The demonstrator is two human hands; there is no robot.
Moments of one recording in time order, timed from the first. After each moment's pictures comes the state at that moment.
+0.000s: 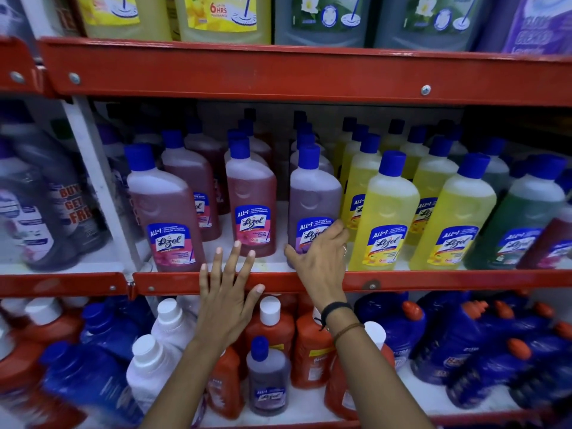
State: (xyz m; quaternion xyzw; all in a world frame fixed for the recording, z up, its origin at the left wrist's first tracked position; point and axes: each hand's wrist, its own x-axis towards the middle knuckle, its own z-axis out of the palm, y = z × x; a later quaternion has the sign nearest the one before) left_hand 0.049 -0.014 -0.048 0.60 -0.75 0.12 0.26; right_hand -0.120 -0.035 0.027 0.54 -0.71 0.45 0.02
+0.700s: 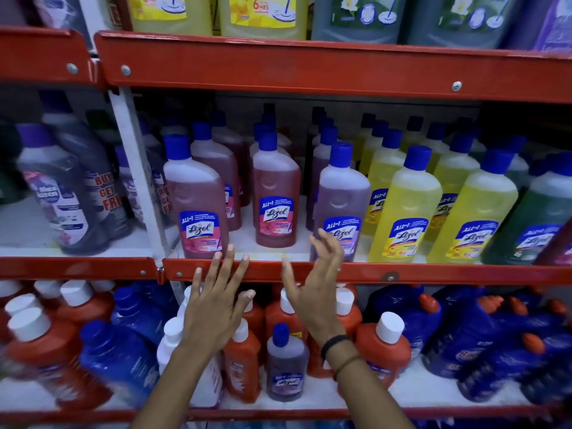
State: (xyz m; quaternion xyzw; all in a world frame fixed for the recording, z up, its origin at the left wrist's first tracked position) left_hand 0.106 0.011 -0.062 0.60 -0.75 0.12 0.24; right_hand -0.076 0.015 -0.011 0.63 -0.46 0.63 0.05
